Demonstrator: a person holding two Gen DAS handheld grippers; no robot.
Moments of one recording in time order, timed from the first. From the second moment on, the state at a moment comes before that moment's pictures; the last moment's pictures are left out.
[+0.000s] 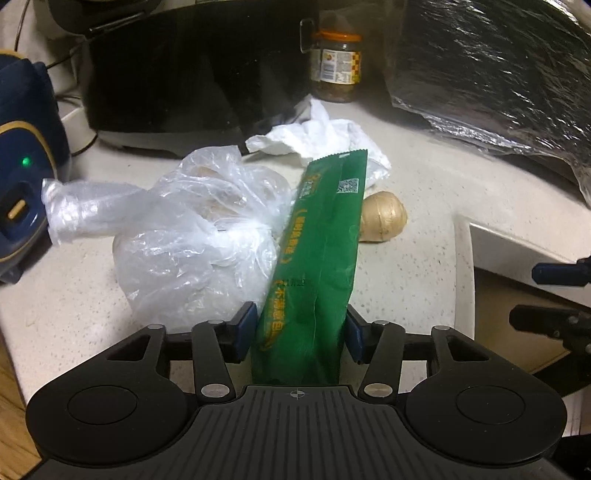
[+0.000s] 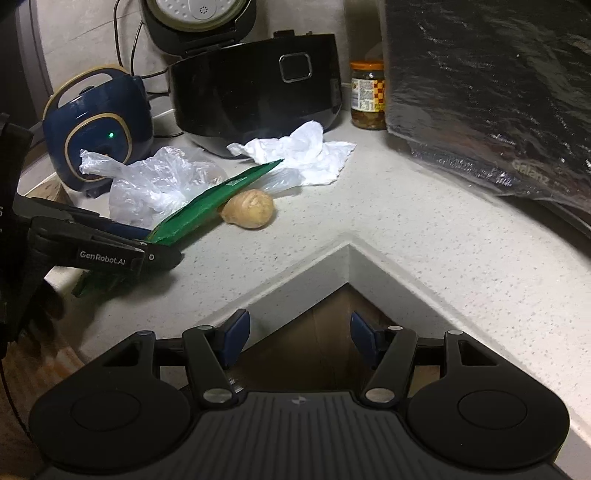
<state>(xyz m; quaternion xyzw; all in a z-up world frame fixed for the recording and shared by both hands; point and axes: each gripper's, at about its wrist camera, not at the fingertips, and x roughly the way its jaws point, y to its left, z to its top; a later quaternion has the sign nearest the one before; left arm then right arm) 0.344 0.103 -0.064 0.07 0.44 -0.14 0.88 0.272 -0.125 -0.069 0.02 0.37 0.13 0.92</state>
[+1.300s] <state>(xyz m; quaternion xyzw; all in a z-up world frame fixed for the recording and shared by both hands) 0.221 0.191 -0.030 -0.24 0.32 -0.10 0.91 0.298 -0.029 -0.024 0.01 0.31 0.21 0.93</state>
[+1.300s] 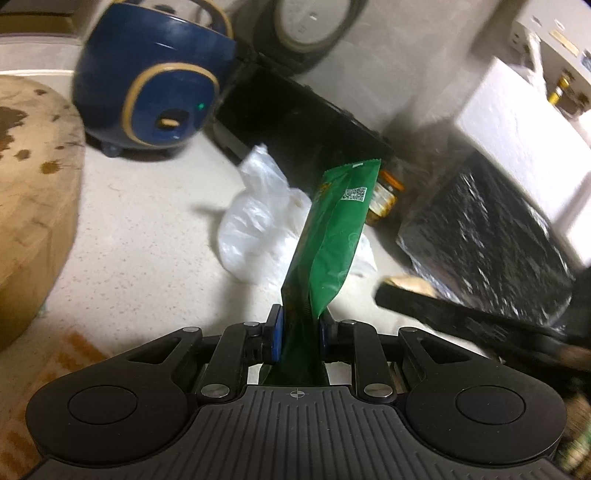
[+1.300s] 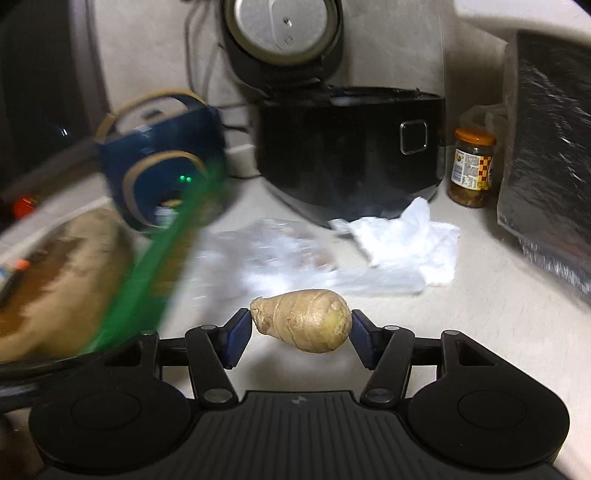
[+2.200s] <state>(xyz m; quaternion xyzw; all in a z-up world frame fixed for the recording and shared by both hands) 0.180 -0.025 -0.224 -0.21 0.70 -0.11 0.67 0.064 -0.268 -0.176 0.20 0.44 -0.03 0.87</state>
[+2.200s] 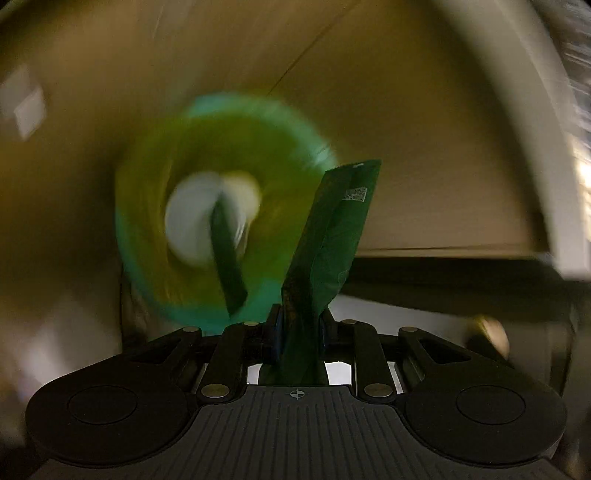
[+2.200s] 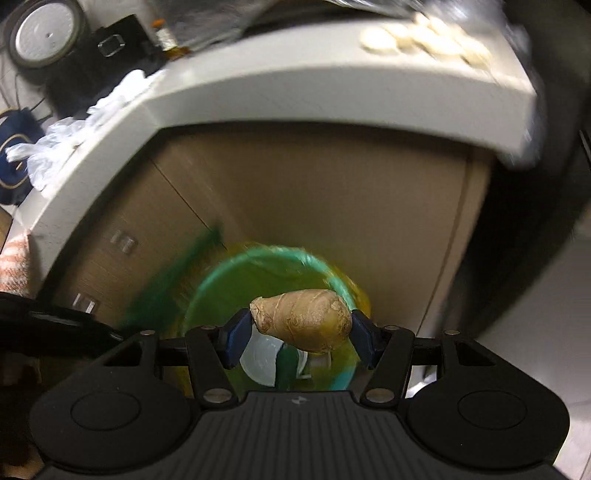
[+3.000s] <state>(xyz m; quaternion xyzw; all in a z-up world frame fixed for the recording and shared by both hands) 0.186 0.015 -0.236 -0.25 0.66 -0.11 0.70 0.084 -0.266 -0.223 0.21 0.50 -0.01 0.84</state>
